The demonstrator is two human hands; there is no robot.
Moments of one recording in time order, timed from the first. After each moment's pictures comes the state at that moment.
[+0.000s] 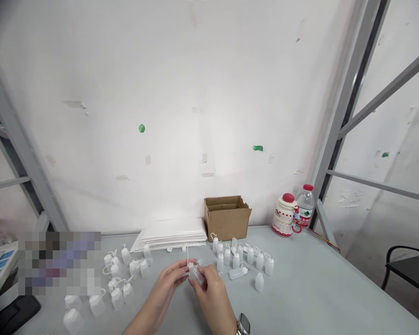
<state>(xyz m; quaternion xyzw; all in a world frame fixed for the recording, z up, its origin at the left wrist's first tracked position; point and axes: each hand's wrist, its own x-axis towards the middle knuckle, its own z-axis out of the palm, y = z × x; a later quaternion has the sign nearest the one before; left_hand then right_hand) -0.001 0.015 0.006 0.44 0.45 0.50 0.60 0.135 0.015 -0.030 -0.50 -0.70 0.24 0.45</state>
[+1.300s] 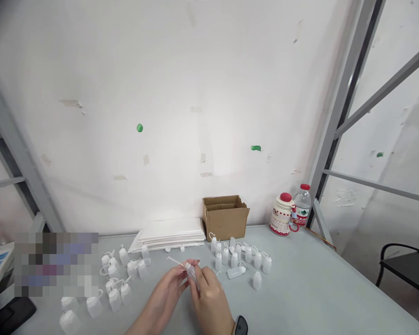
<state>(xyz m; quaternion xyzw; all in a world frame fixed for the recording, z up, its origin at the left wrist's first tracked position) 0.007 0.009 -0.004 0.32 0.34 0.54 0.70 0.135 0.007 -0.036 -0.43 -0.78 -0.01 0.46</state>
